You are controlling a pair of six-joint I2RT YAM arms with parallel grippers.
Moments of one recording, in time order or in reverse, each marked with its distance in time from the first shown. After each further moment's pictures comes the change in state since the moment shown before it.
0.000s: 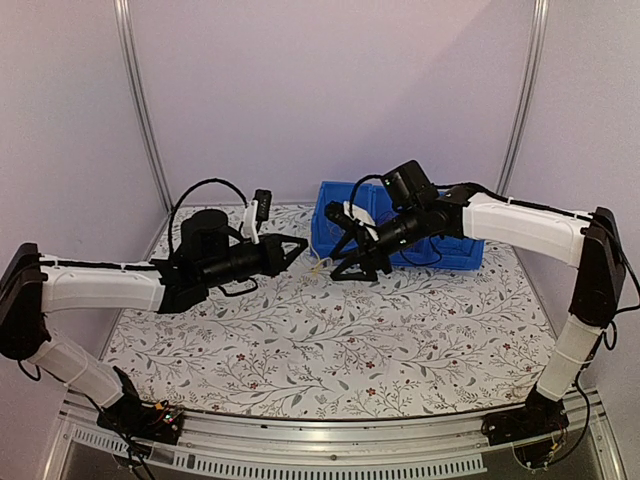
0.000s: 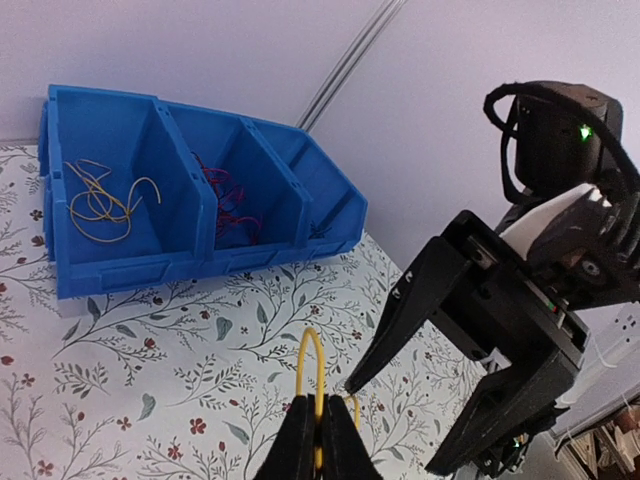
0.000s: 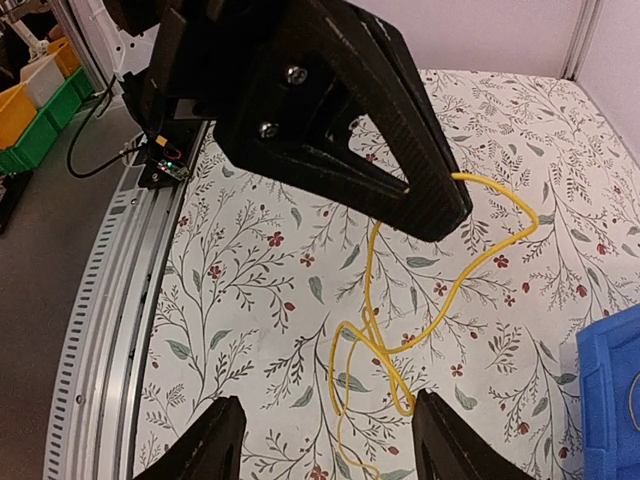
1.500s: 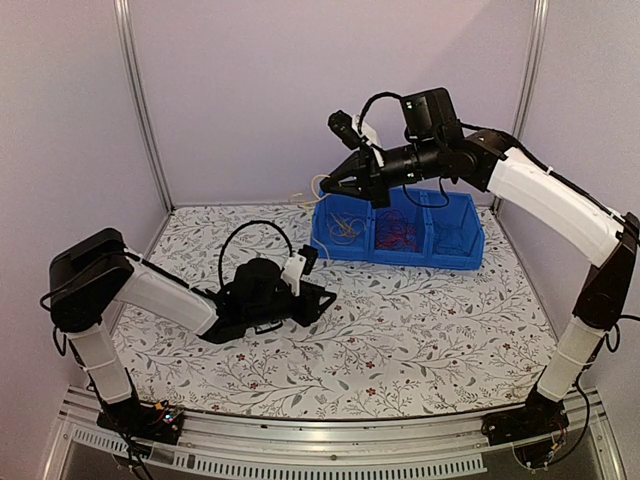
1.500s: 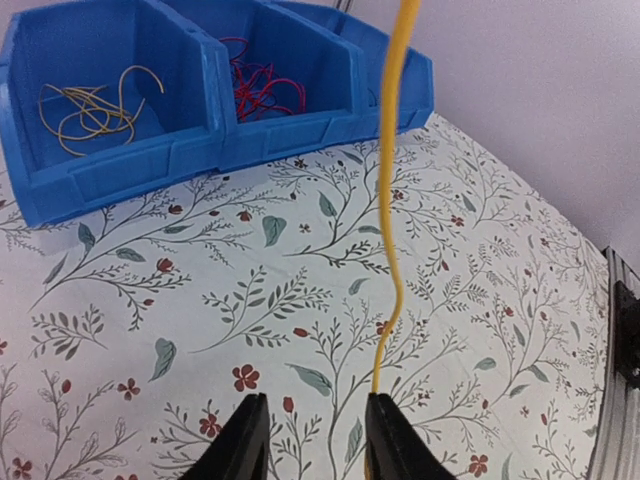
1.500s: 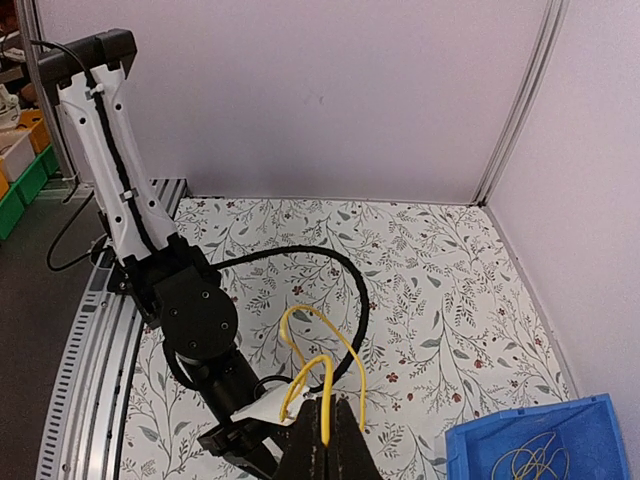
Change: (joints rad) left arm -0.135 0.364 -0.032 0.198 -0.154 0.260; right arm 0.021 -0.026 0.394 -0.077 0.082 0.077
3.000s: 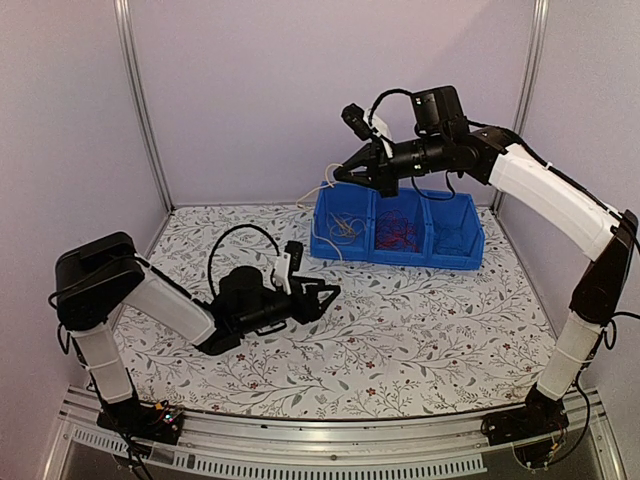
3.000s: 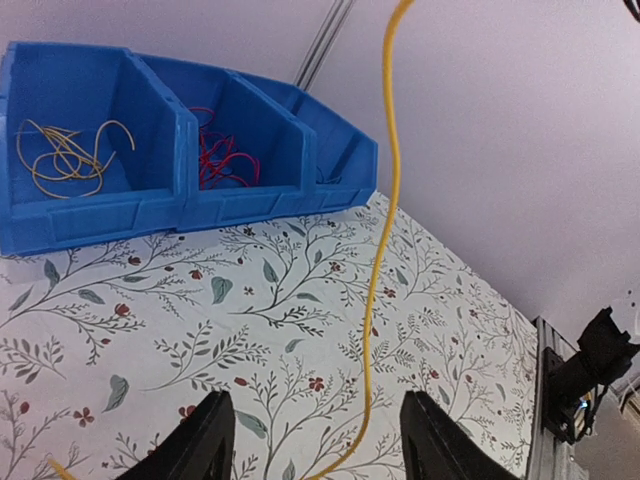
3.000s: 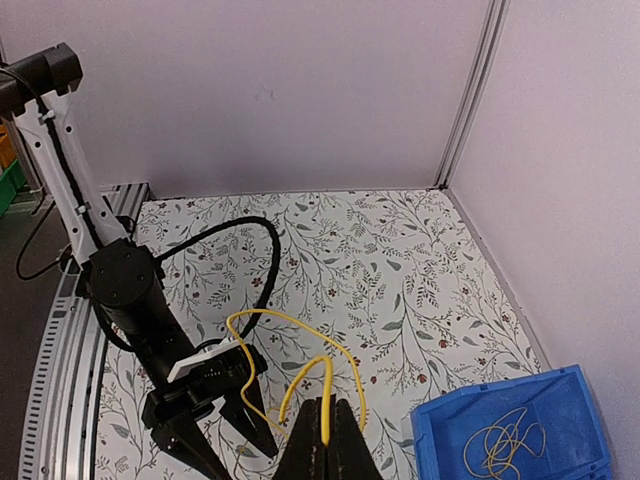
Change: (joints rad) left arm -0.002 0.037 -0.104 0.371 0.048 -0.150; right arm -0.084 0.023 0.017 0.004 0.014 0.010
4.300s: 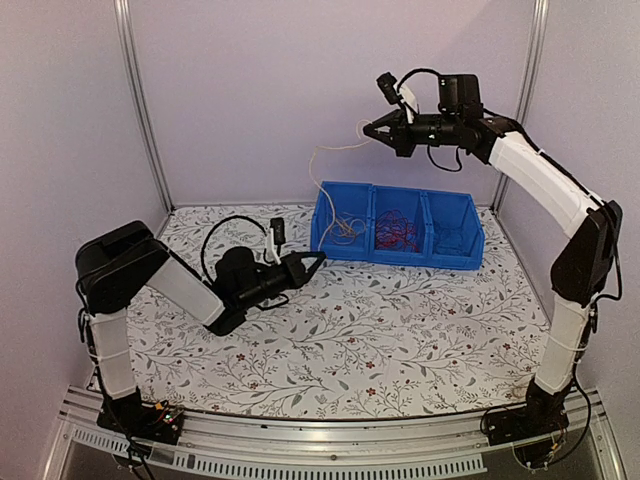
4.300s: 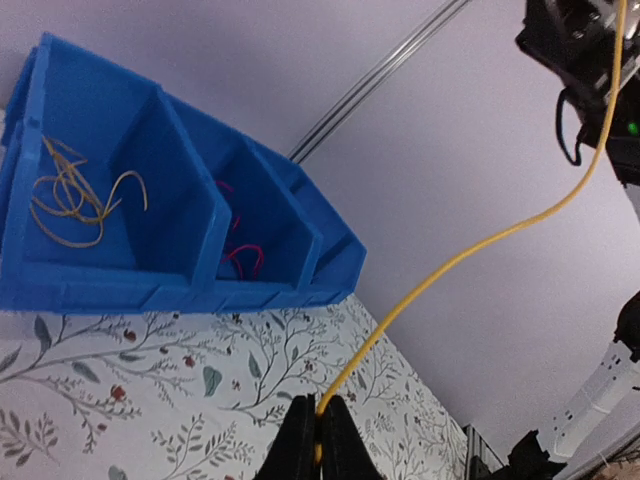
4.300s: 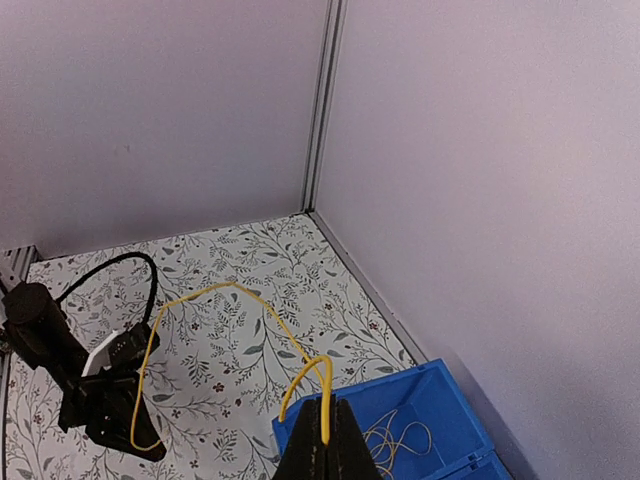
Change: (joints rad) left arm 0.169 0.175 0.074 0.224 0.123 -0.329; right arm -0.219 0.123 0.176 0.139 0.024 0.087
